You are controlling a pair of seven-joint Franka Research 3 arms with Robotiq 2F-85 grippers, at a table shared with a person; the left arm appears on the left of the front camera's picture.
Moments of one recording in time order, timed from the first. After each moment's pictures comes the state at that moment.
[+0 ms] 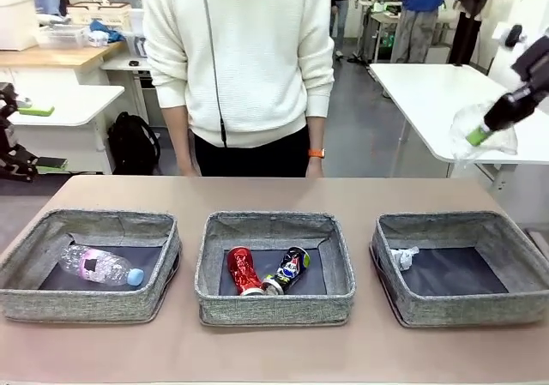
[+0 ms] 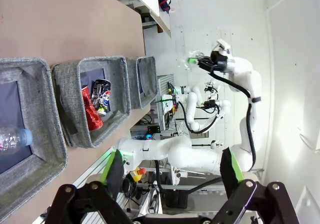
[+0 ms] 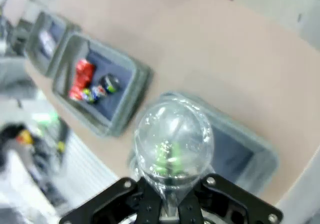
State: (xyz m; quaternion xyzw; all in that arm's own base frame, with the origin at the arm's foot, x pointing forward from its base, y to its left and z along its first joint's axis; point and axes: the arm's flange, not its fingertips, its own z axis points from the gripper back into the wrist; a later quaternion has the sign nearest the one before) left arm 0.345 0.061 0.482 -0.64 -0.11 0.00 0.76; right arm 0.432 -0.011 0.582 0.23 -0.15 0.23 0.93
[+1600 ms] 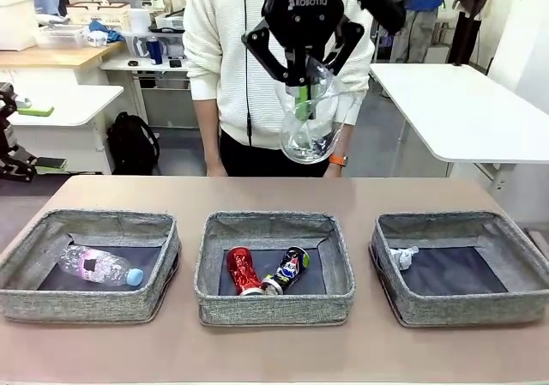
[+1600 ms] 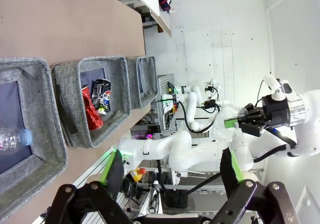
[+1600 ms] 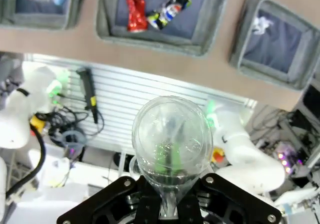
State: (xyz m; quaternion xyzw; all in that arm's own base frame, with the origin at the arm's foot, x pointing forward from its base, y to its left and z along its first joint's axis) left arm 0.345 0.061 0.482 -0.64 -0.11 0.00 0.76; right arm 0.302 0.375 0.702 -0.03 0.08 0.13 0.99
